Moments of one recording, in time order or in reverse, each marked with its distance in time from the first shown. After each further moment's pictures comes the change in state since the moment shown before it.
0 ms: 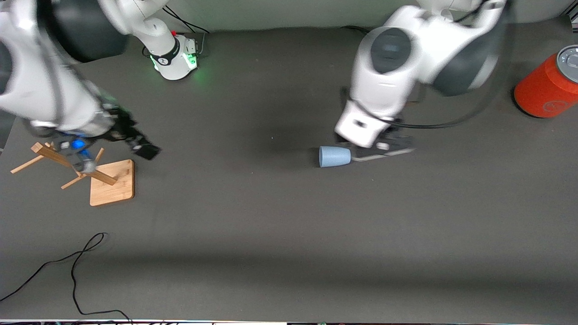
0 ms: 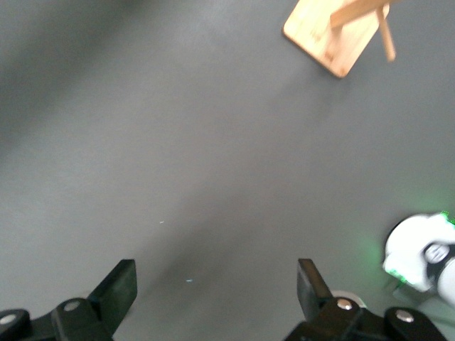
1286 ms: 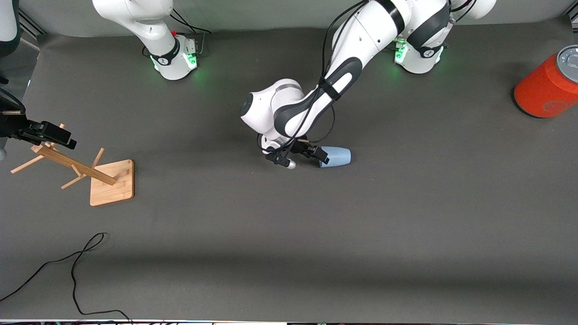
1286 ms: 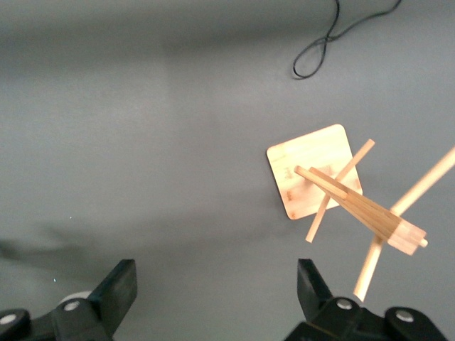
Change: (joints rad) left arm -0.352 0.539 0.022 0.097 0.558 -0.056 0.250; right arm -0.615 -0.251 0.405 -0.326 -0.115 0.292 -0.878
